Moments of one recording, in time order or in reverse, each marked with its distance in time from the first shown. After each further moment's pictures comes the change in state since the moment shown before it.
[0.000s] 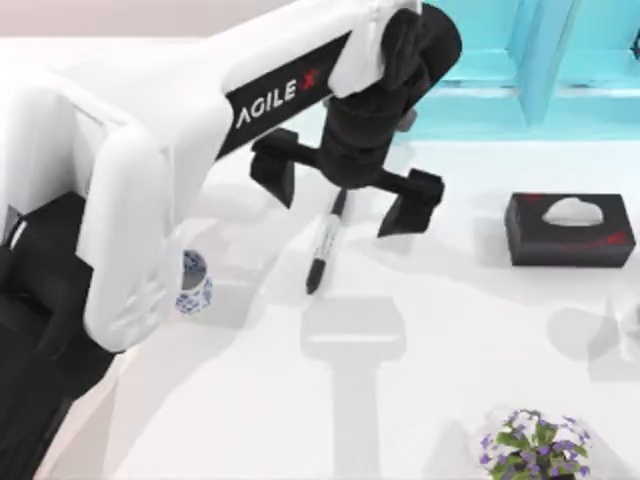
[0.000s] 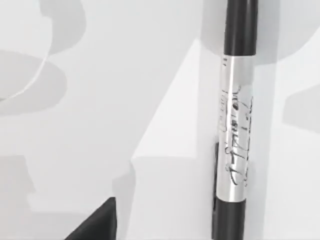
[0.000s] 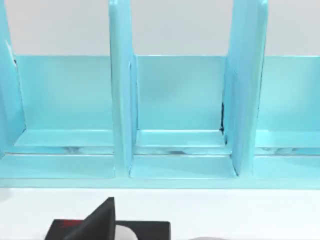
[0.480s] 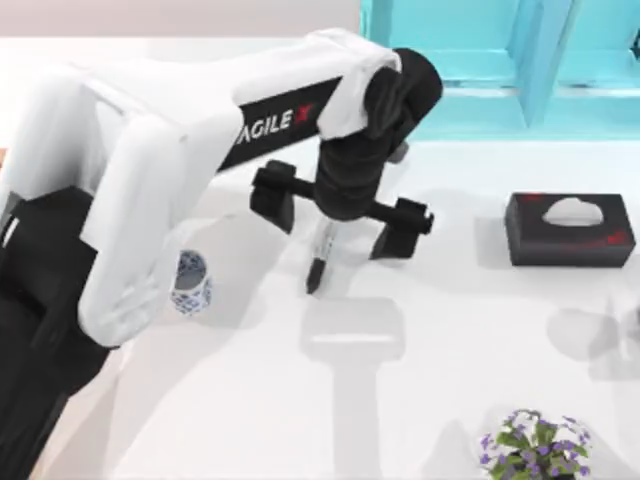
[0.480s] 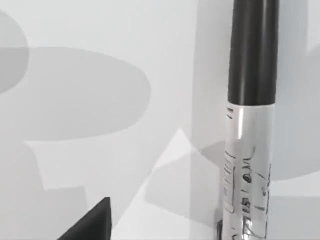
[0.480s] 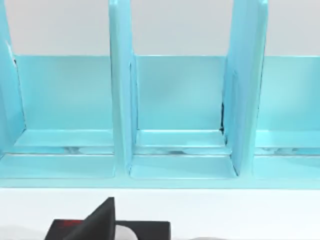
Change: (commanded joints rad) left arm 0.029 0.056 -0.207 0.270 0.002 0.030; right arm 0.000 0.000 0.000 0.000 0.000 0.000
